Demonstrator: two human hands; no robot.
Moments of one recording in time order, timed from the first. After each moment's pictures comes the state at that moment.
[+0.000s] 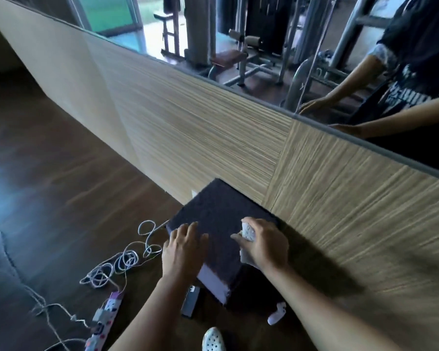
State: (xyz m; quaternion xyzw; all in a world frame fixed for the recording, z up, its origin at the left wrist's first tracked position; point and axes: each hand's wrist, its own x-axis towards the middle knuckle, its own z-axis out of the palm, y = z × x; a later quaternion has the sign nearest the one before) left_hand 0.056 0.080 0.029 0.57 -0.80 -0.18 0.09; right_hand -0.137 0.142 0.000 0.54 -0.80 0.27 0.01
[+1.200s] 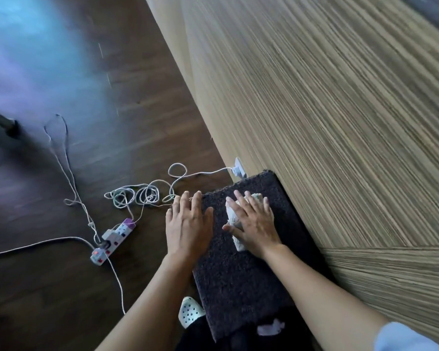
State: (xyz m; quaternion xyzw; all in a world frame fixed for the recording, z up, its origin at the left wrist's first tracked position) left_hand 0.005 -0.065 -0.098 0.77 -0.61 -0.18 0.06; right_hand -0.168 -0.083 -0.166 0.81 -0.55 0.04 -0.19
